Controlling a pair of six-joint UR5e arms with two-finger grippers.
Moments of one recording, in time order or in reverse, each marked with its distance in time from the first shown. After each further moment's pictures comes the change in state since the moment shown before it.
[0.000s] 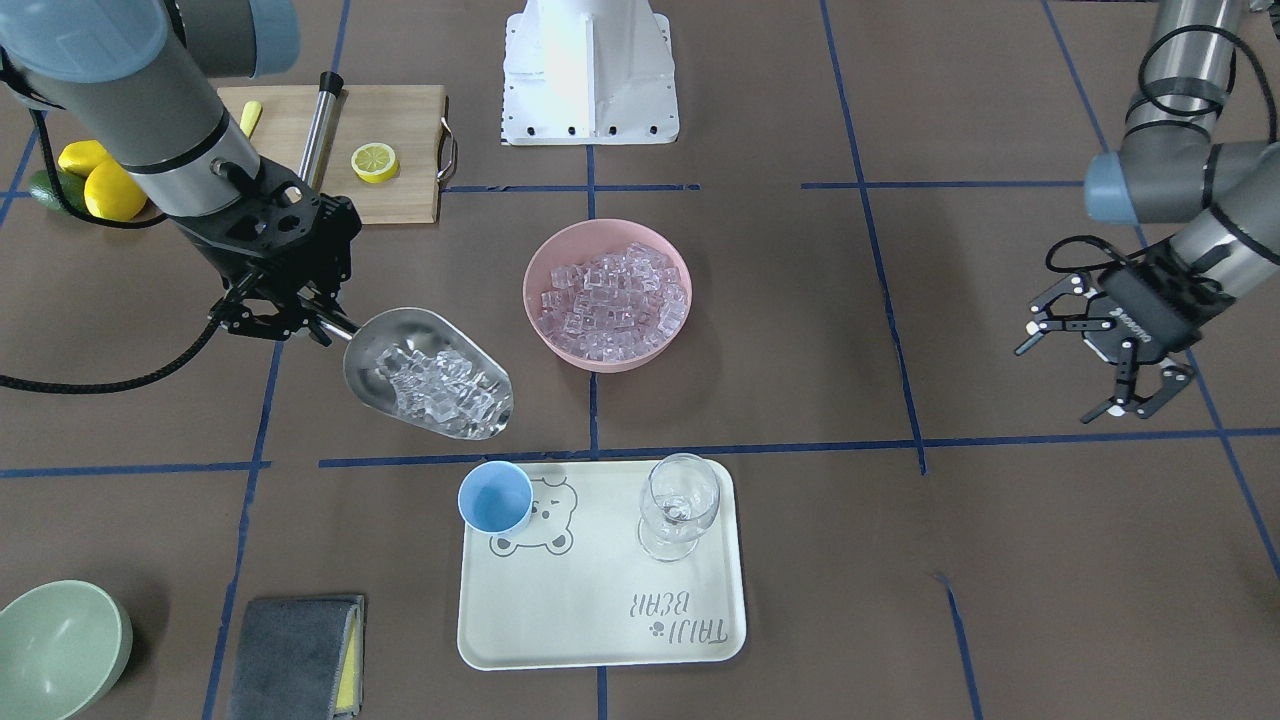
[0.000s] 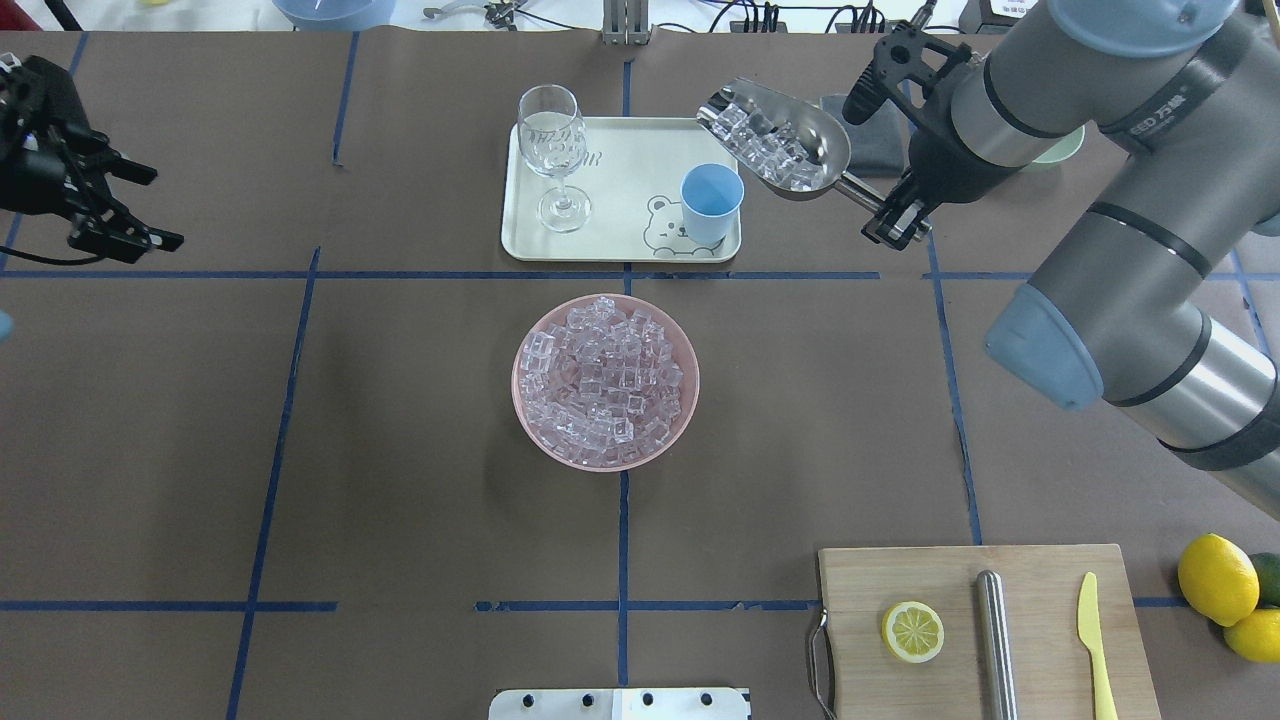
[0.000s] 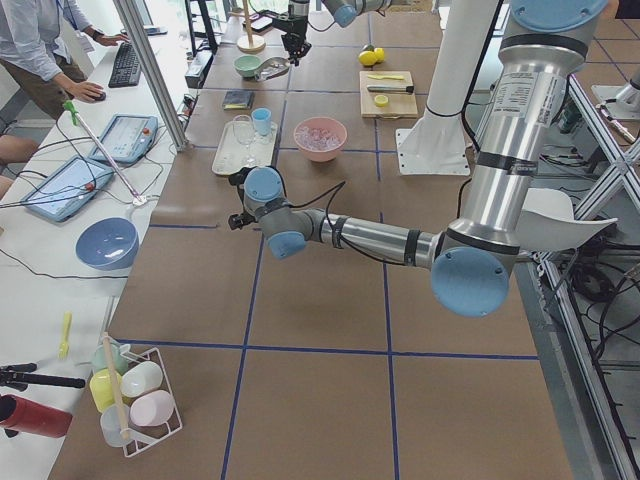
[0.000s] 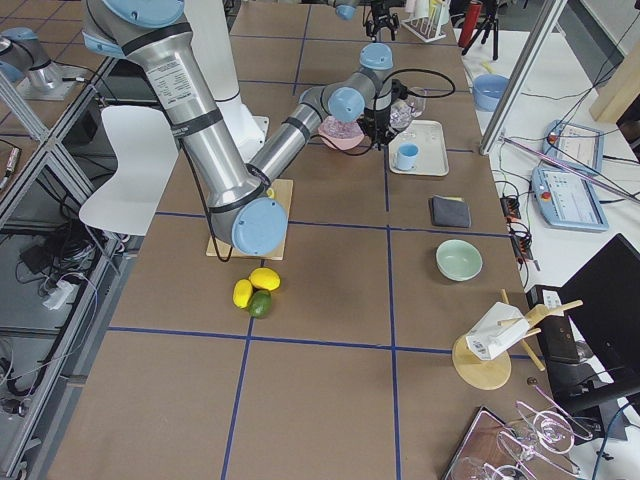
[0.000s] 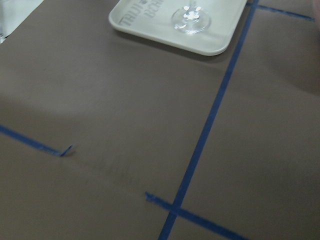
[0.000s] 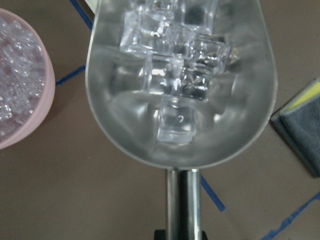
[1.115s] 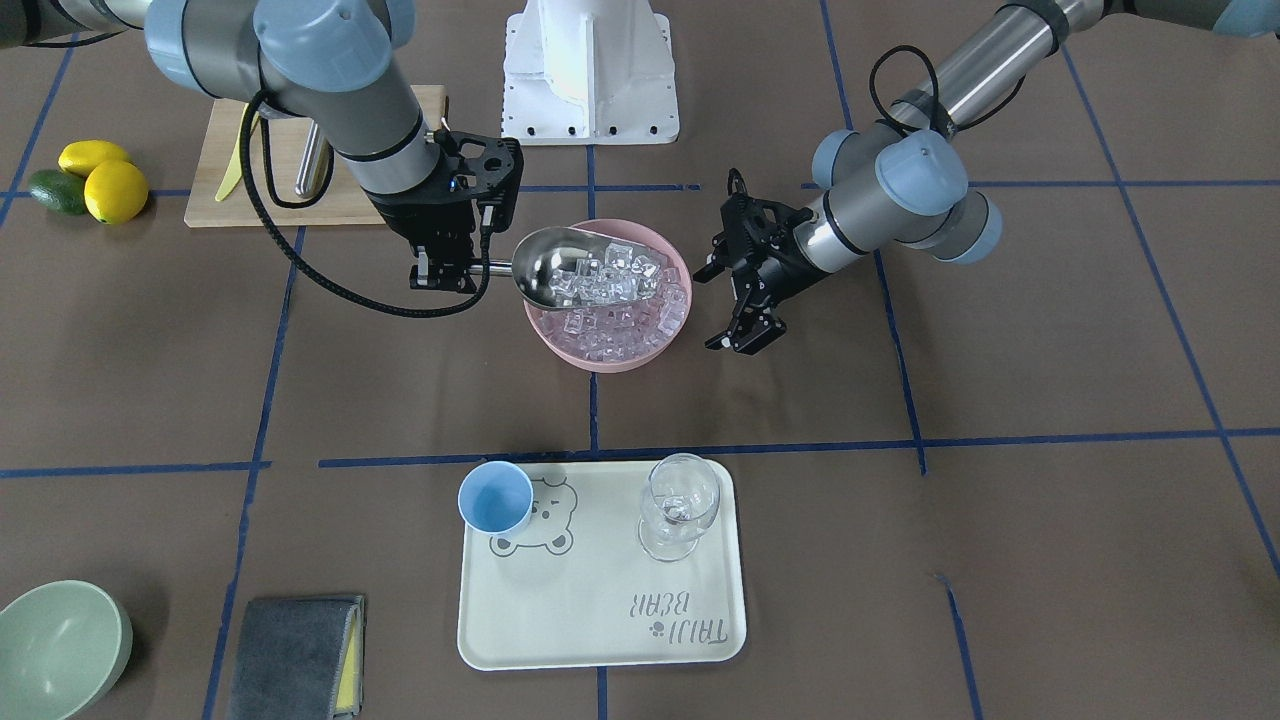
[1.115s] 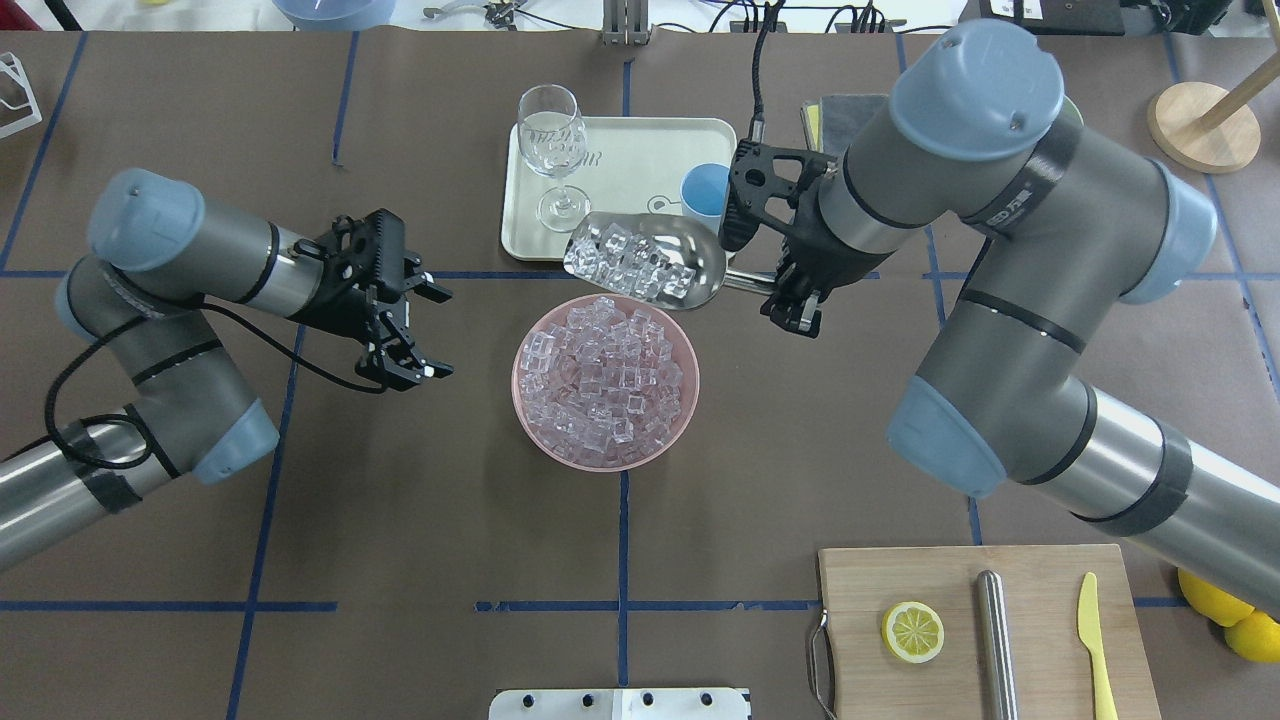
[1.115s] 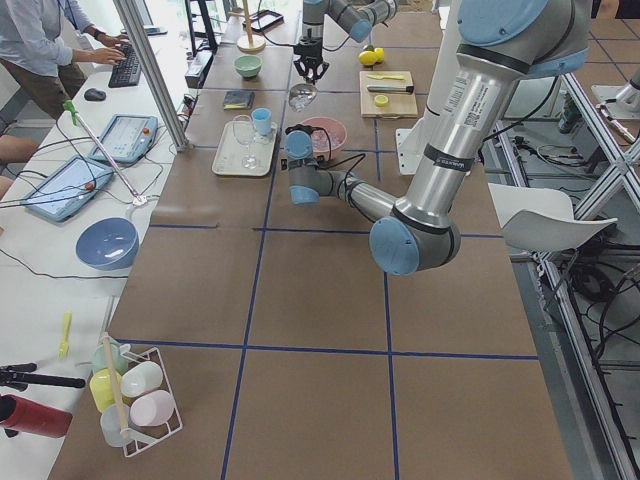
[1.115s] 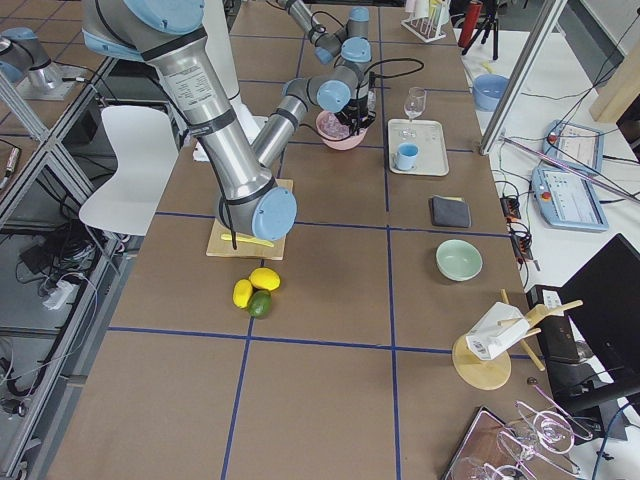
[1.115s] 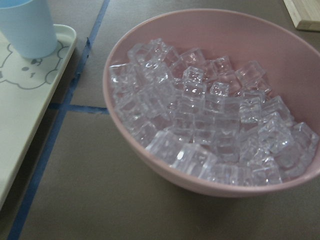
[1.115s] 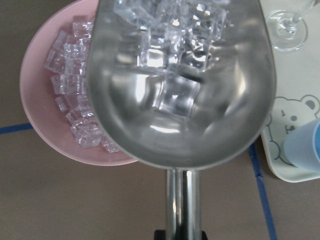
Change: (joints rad) left arm 0.426 -0.215 0.068 -0.198 0.102 0.000; right arm -0.152 0.098 -0.004 0.009 -0.023 -0.244
